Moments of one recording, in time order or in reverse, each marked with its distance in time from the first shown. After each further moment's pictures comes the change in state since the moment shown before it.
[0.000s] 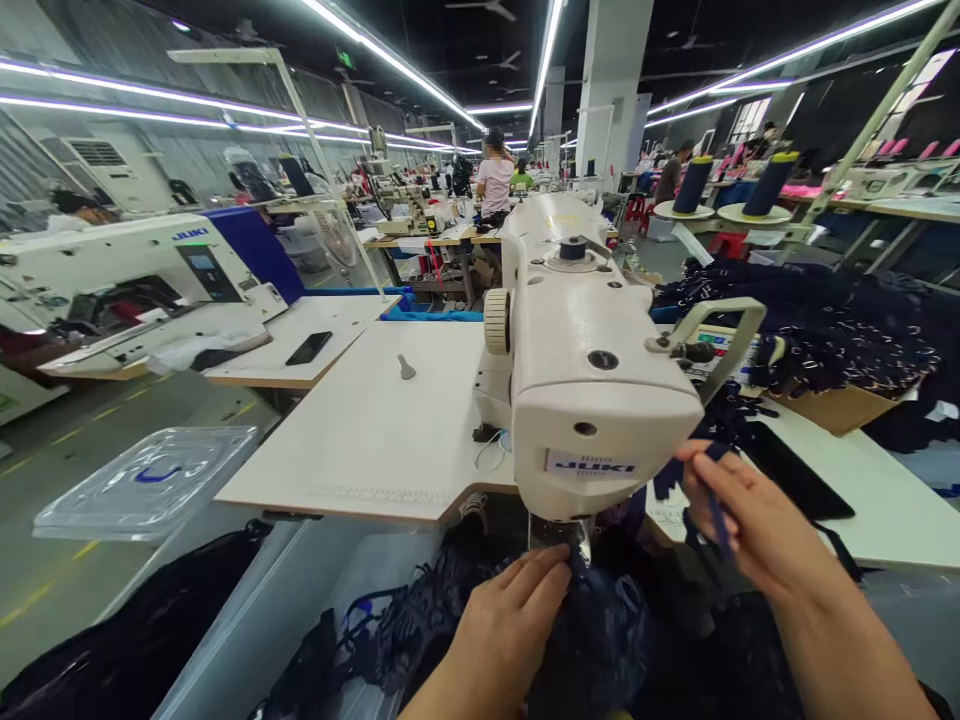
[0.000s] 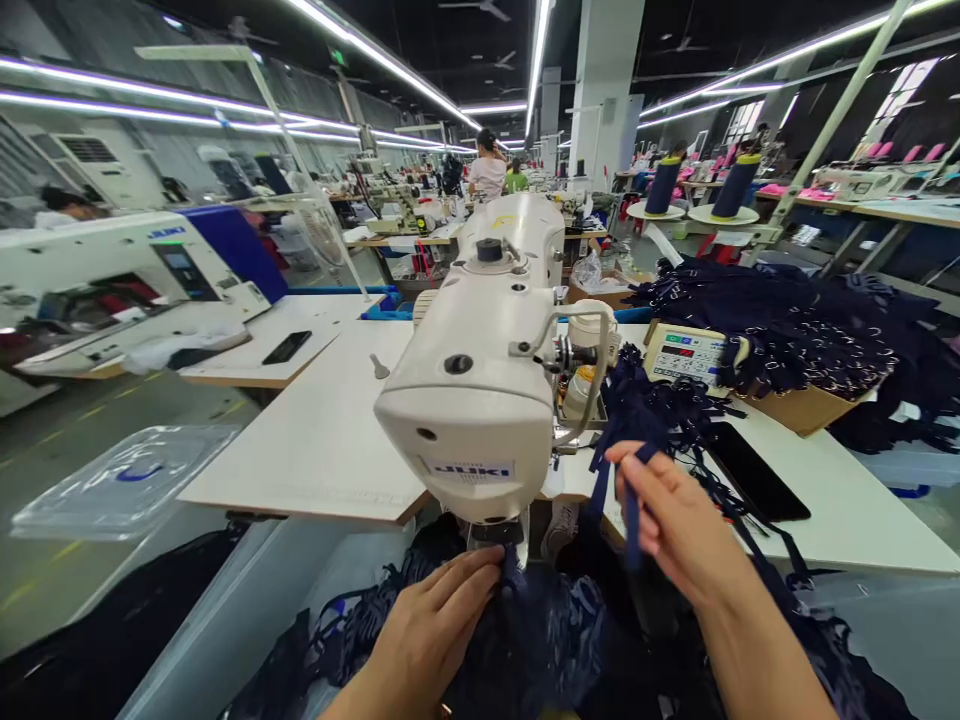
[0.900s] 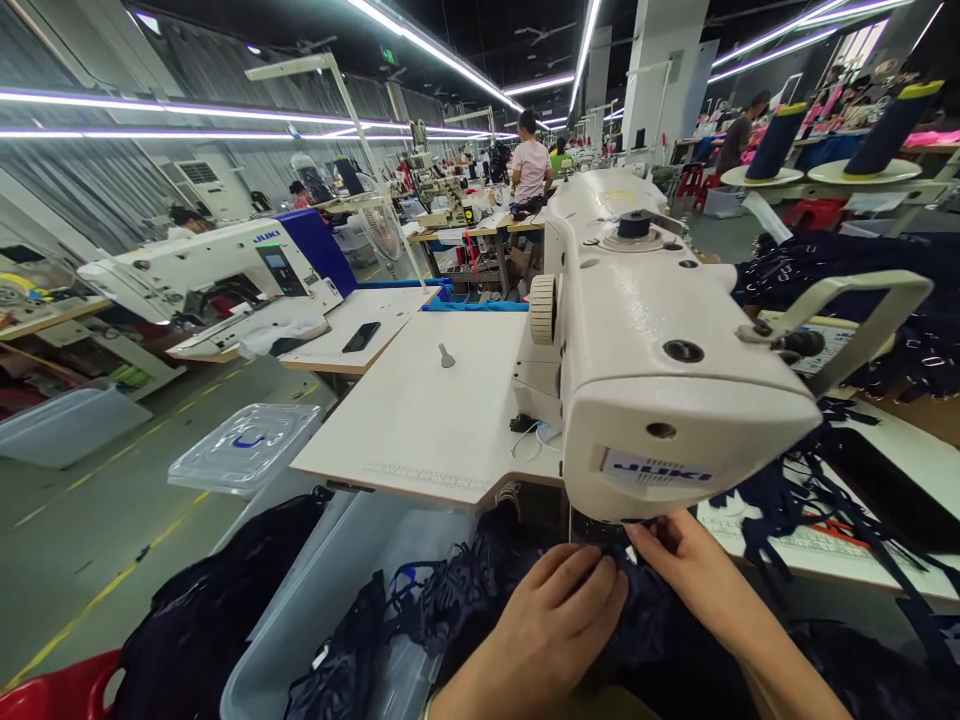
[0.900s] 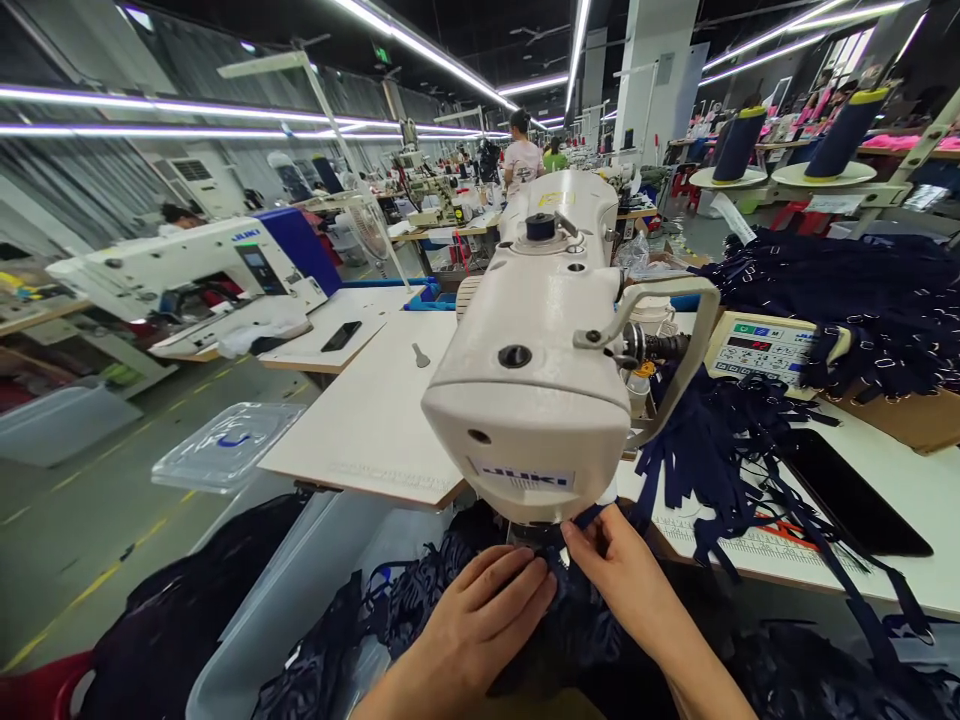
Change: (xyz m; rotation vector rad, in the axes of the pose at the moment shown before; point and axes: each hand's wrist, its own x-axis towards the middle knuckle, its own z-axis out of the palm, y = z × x) left_hand -0.009 -0.002 -0.002 0.221 -0.105 0.211; right_hand -0.007 0.088 0.045 -0.529 -0.197 0.049
